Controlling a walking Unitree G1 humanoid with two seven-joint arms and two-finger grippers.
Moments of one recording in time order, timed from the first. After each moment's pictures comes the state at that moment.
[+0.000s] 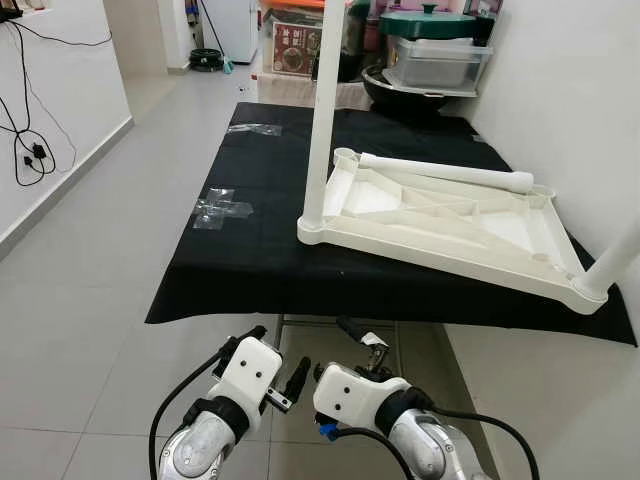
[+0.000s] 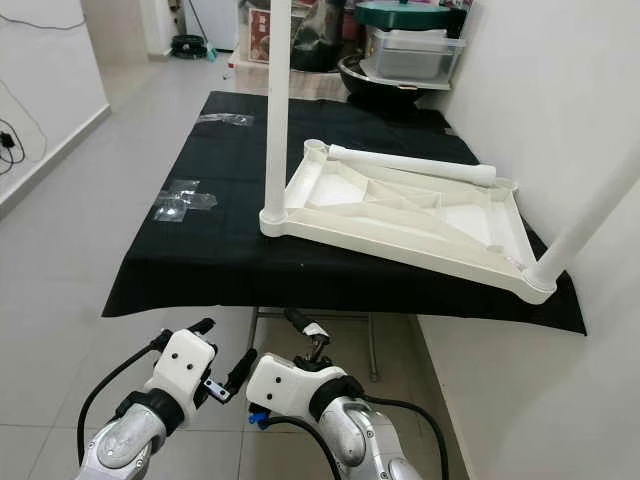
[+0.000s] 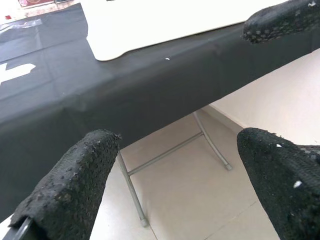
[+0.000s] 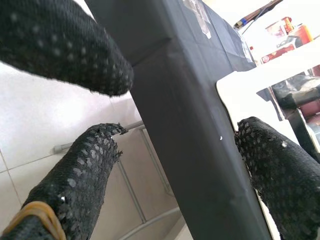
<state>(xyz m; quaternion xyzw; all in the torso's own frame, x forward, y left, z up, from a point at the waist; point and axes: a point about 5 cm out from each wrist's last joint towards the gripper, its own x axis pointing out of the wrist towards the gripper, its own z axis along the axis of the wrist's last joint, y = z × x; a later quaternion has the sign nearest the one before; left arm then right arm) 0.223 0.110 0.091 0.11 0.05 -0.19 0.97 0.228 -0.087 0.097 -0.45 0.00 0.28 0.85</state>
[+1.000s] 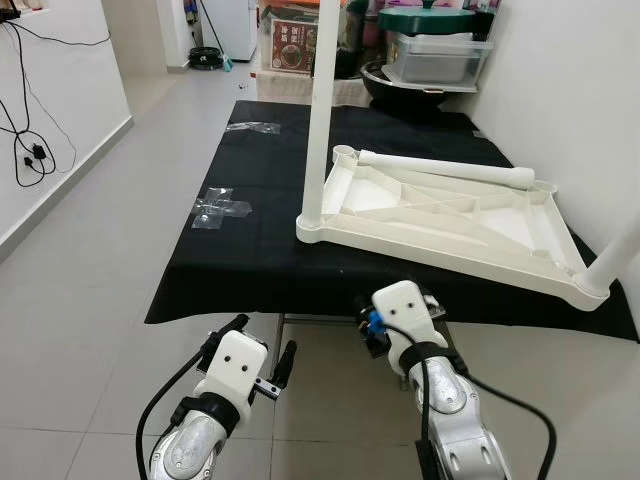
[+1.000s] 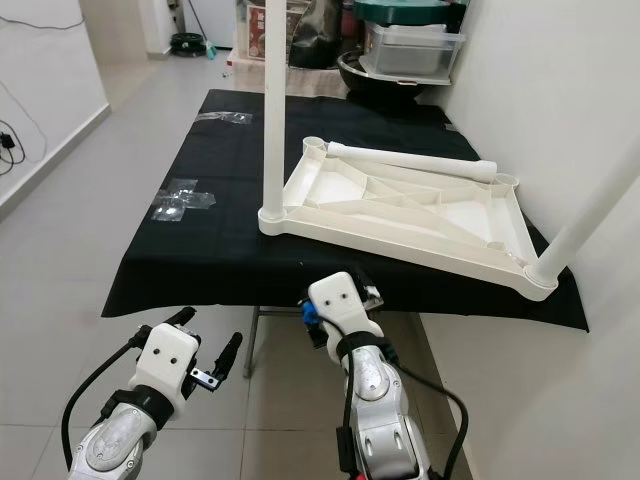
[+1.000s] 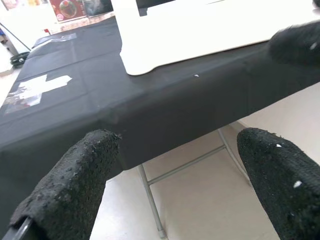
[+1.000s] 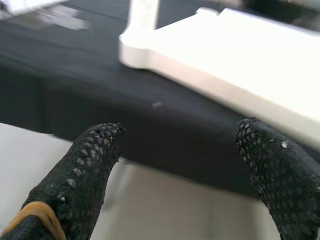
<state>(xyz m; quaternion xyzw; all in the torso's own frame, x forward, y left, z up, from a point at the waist) 0.223 0.117 0.103 0.10 0.02 -0.14 0.98 0.266 -0.114 0.122 -0.09 0.07 0.09 0.99</state>
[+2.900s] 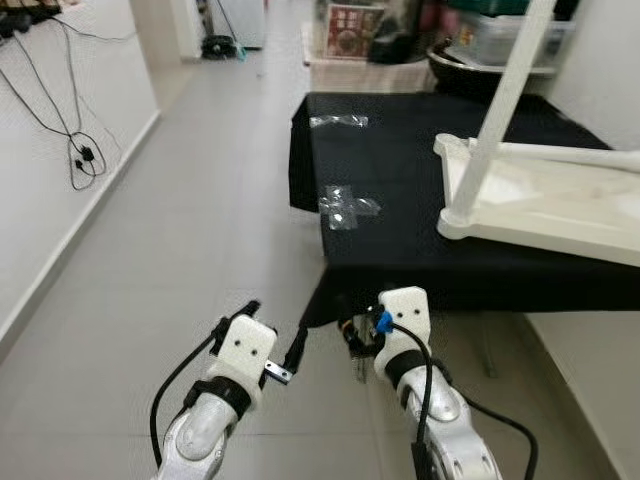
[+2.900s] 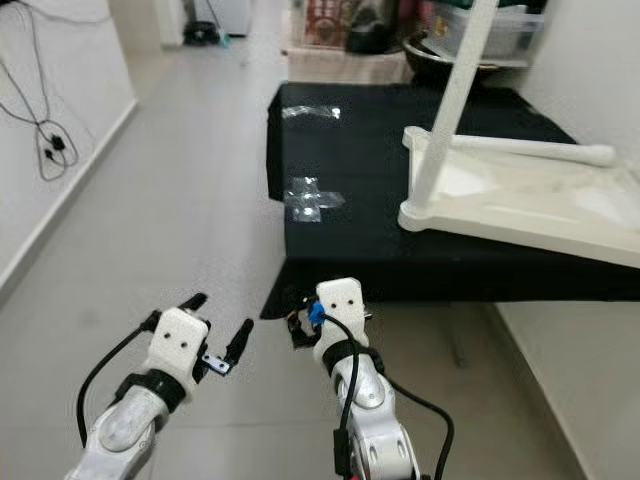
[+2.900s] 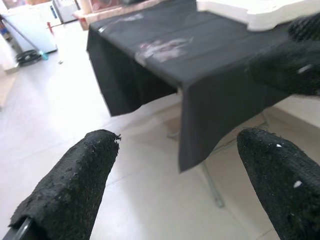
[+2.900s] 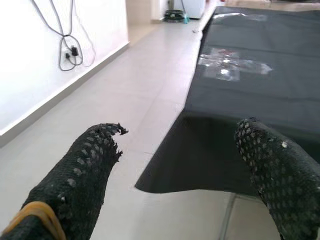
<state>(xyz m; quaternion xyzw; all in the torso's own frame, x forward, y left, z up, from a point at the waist) 0.228 0.120 0.102 0.11 0.03 -0.15 0.98 0.258 -0.093 0.108 0.00 0.05 0.13 0.99</state>
